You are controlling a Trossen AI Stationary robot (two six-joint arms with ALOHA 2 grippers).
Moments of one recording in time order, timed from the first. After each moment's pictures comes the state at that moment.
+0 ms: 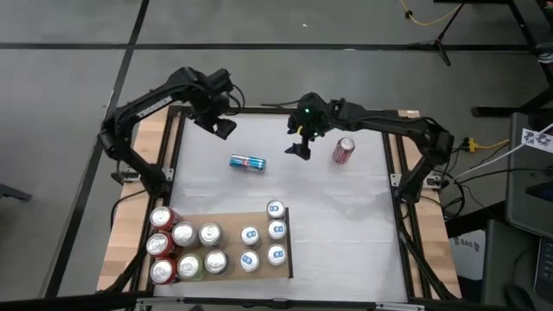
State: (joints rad) left arm 0.68 1.54 1.57 -1.49 0.22 -0.34; right arm -0.39 1.70 1.42 -0.57 -0.34 -0.14
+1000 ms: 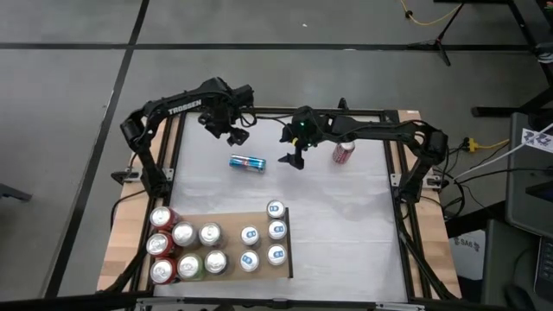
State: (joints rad) left arm 0.62 1.77 1.55 -1.46 0.07 -0.44; right arm -0.35 1.75 1.26 -0.28 -0.32 -0.14
